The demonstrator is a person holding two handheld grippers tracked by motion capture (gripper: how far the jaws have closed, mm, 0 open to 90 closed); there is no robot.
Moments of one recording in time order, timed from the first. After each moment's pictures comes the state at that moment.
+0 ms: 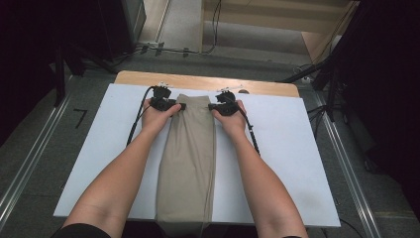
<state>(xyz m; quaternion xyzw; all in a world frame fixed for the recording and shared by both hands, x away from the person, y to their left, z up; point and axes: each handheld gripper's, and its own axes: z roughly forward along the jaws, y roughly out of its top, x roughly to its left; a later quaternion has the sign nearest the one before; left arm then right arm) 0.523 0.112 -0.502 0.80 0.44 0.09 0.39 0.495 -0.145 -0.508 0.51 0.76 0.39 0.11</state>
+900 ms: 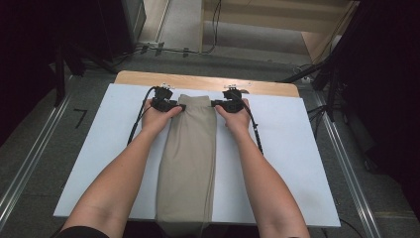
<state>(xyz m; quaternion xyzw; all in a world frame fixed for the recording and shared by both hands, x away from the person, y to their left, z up) 0.520 0.109 -0.502 0.82 0.43 0.10 0.37 0.499 -0.161 -0.502 0.55 0.73 0.41 0.09</state>
